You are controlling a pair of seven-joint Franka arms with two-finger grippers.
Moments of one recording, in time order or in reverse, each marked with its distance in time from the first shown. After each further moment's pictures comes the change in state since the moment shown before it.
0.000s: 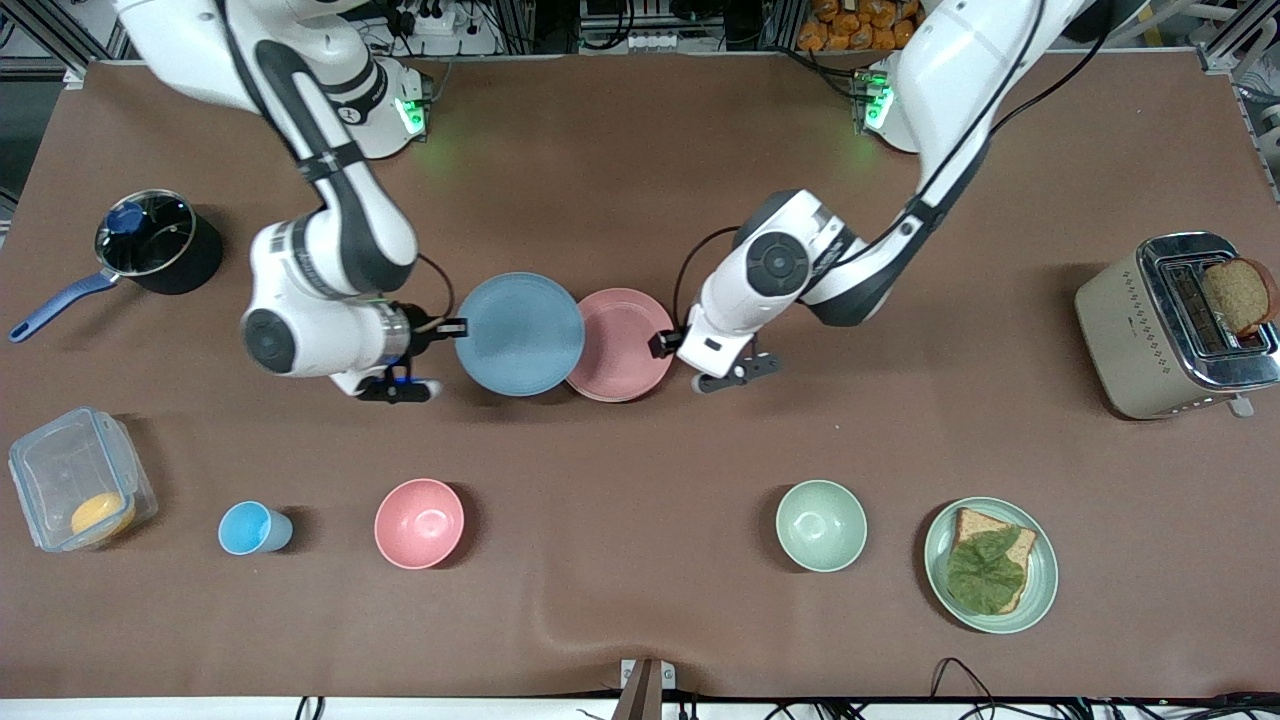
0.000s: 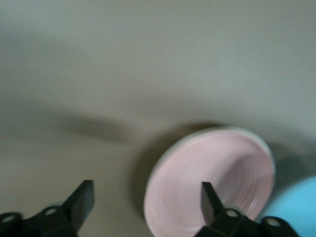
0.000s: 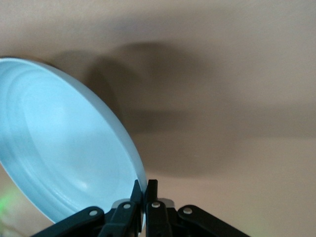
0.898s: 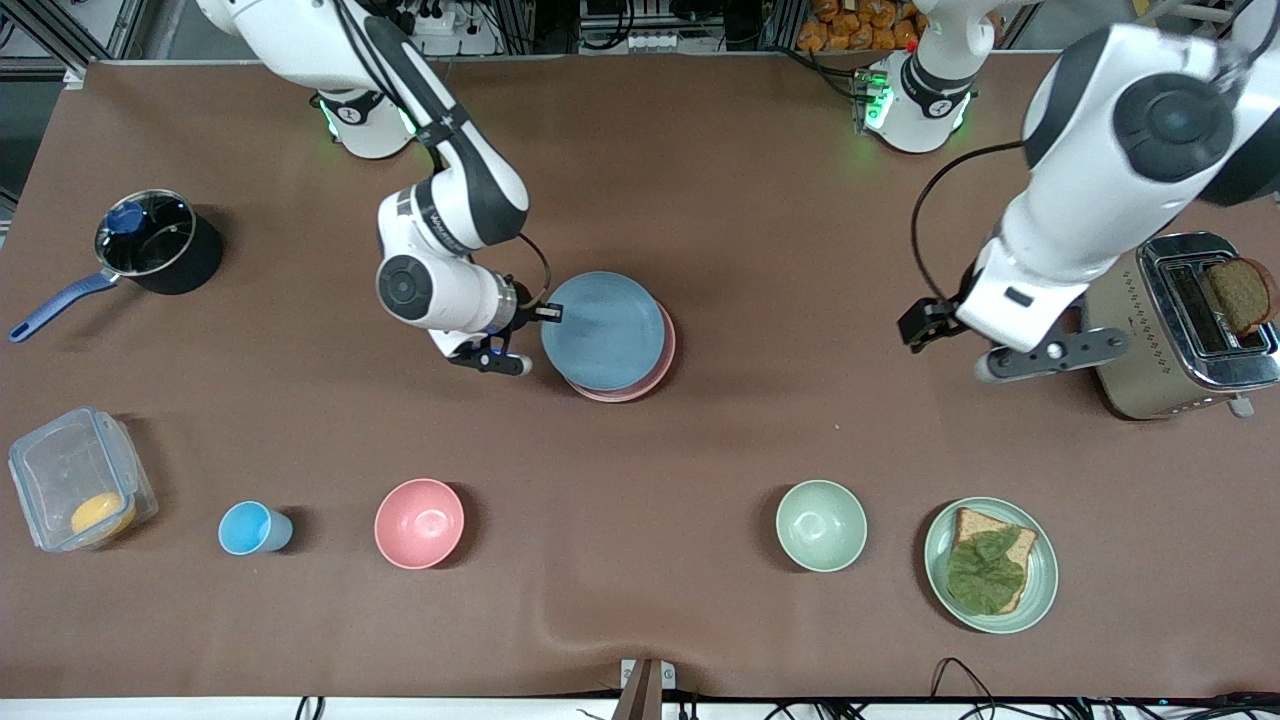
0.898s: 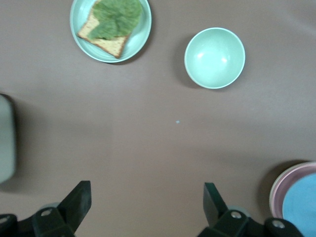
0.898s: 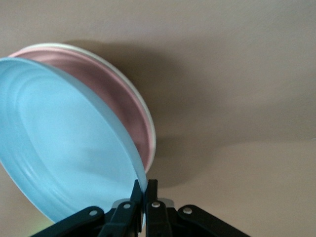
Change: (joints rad) left arm 0.333 -0.360 0.007 0.200 0.051 -0.592 0.530; right arm 0.217 0.039 0.001 -0.017 0.088 0.211 0.271
